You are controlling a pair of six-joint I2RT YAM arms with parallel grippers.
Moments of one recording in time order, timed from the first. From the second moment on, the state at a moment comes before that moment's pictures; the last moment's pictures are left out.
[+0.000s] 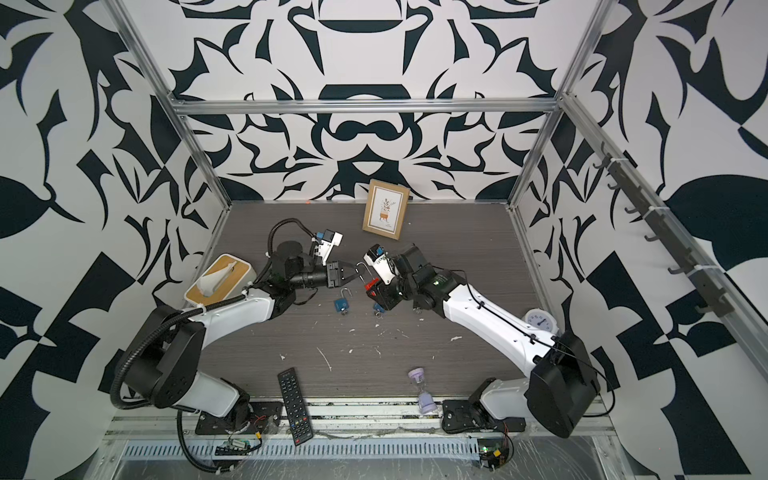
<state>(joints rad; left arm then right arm) -0.52 1.49 0.77 0.53 0.83 -0.76 0.67 1.33 1.02 -0.44 -0.28 0.08</state>
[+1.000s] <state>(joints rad) -0.54 1.12 0.78 0.20 0.45 -0.96 0.47 1.17 0.61 0.49 -0.56 0.27</state>
